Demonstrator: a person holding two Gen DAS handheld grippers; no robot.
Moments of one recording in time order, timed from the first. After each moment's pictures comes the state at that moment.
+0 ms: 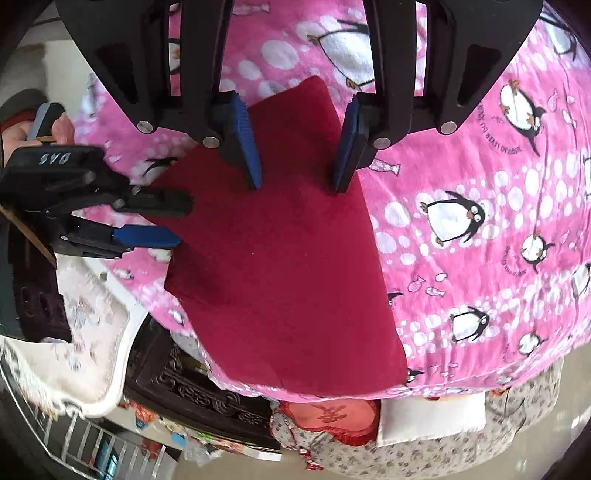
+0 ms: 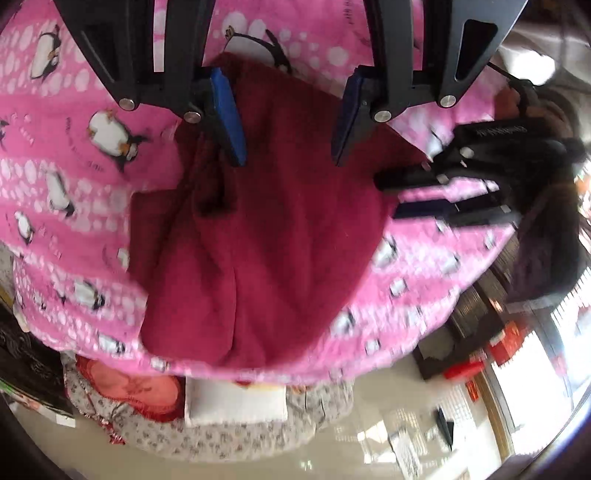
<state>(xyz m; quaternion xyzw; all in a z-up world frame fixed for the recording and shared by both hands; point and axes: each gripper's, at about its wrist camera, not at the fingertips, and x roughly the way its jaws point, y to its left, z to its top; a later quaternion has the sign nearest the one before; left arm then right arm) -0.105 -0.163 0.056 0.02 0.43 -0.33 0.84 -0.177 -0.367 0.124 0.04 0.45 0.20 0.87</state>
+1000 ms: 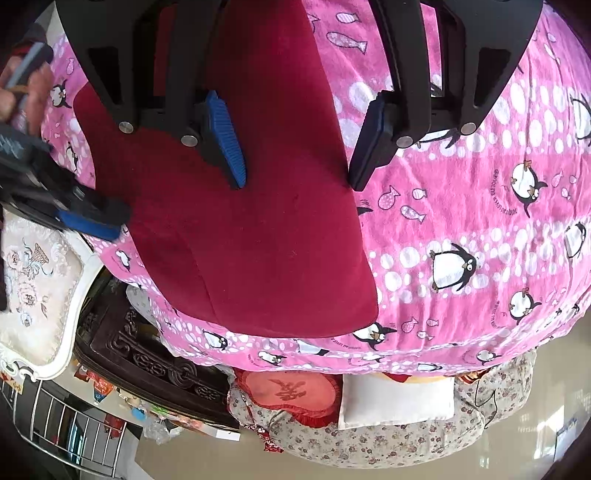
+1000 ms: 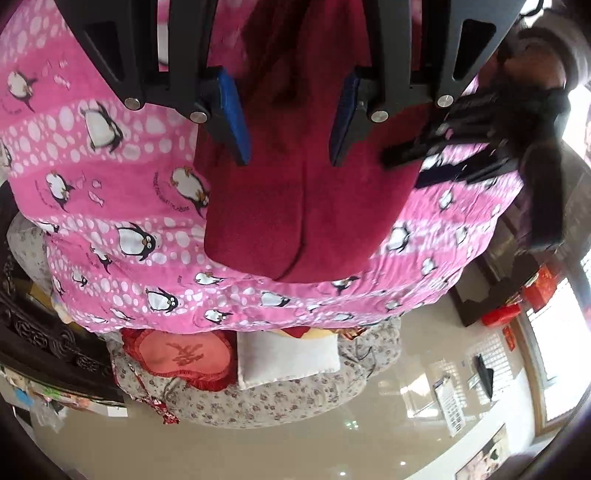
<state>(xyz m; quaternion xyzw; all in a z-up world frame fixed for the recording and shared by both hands) -0.029 -0.189 0.061 0.01 0.41 -0.25 0.88 -0.130 -0.403 0.147 0.07 0.40 0.11 0.91</state>
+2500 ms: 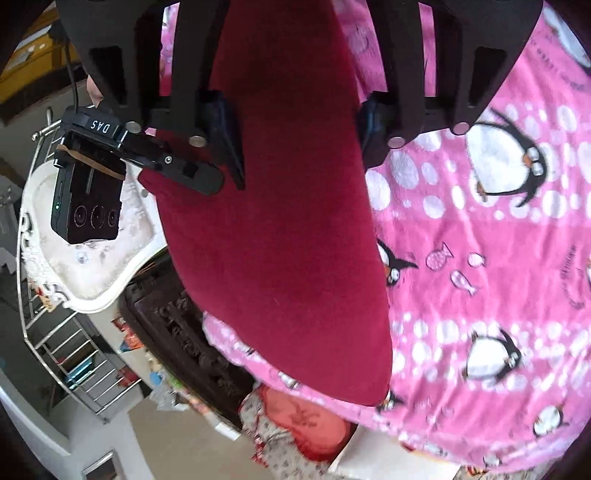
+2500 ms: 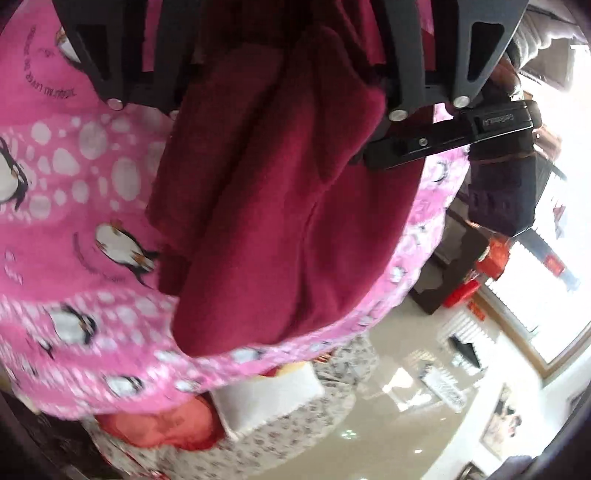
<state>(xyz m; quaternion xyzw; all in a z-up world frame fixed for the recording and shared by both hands) -0.016 -0.155 0.052 -0.18 0.48 -0.36 0.79 -0.093 -0.406 0.103 0.22 0.44 0.22 0.84</state>
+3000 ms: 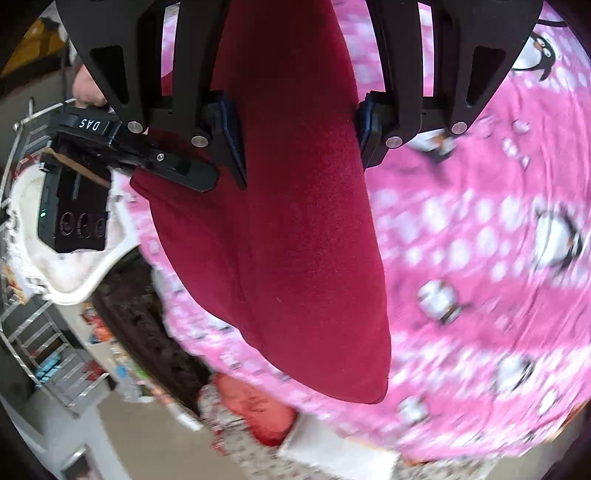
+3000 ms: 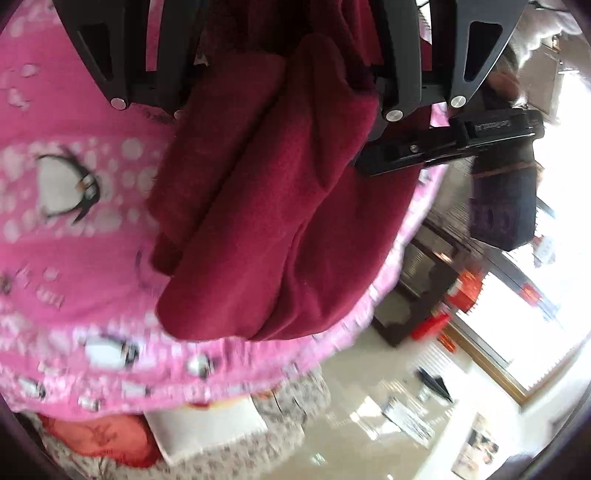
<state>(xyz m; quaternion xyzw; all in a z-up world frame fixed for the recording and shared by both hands) -0.048 -0.041 0.057 -0.15 0.51 -0.27 0.80 -0.095 -0.277 0.105 0.19 0.48 0.27 0.81</state>
